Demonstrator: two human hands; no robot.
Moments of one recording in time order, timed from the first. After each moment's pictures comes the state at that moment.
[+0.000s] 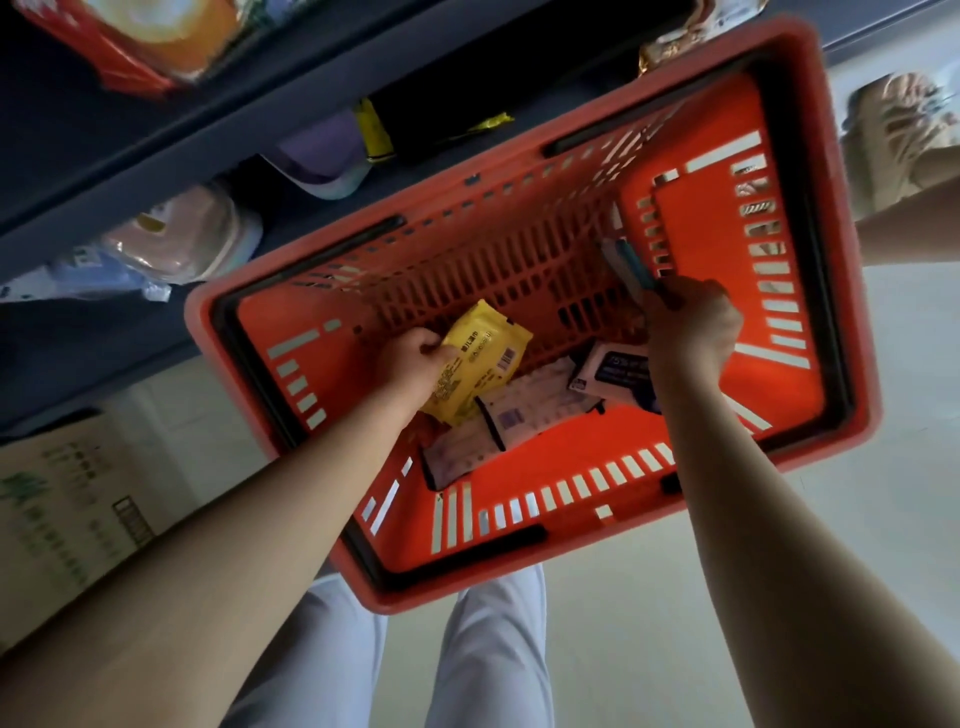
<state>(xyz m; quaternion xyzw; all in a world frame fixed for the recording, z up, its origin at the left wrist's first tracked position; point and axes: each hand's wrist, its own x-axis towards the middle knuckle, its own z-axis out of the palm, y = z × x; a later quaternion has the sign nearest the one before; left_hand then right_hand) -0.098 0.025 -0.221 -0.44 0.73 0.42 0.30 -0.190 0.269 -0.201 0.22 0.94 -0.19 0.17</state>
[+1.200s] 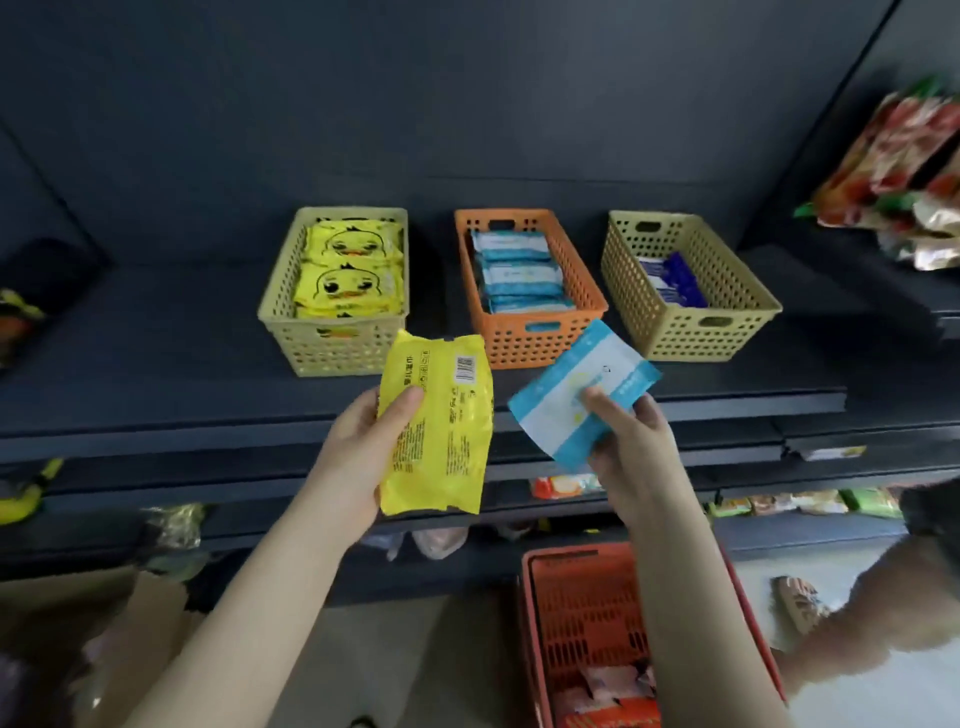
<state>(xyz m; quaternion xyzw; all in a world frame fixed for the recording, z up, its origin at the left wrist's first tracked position) 0.046 -0.241 0.403 -0.32 0.52 0.78 -0.14 -0.084 -0.054 0.391 0.03 0.50 -0.84 0.22</state>
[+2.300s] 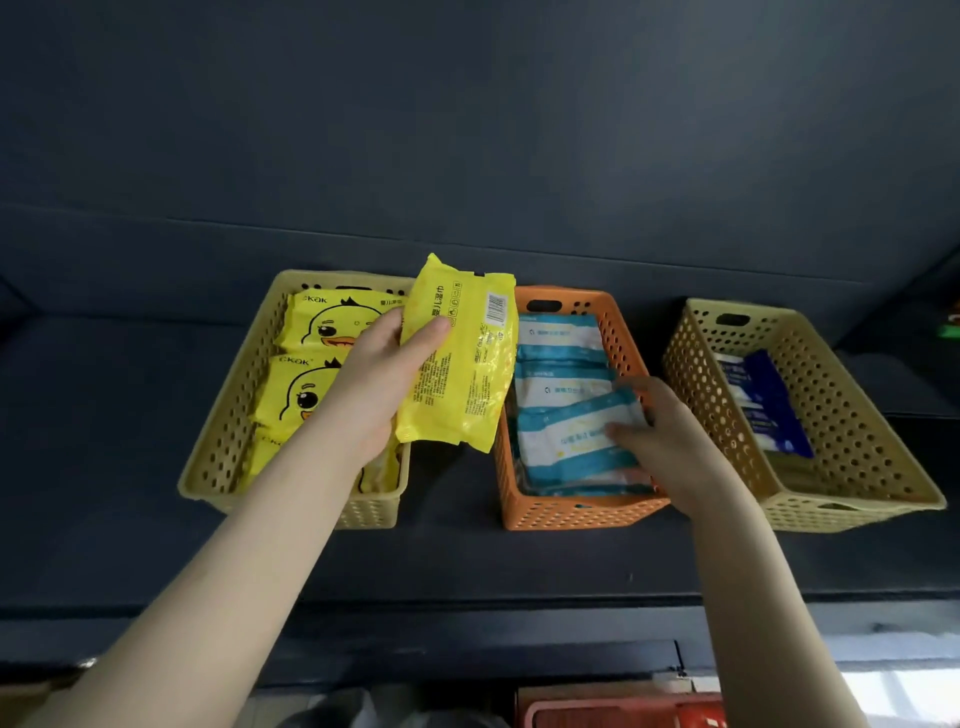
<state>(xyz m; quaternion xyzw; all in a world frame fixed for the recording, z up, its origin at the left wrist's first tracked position) -0.175 -0.388 0.430 -0.28 0.57 0.75 -0.17 -0.312 -0.165 0.391 -0.12 0.81 -0.52 0.24</state>
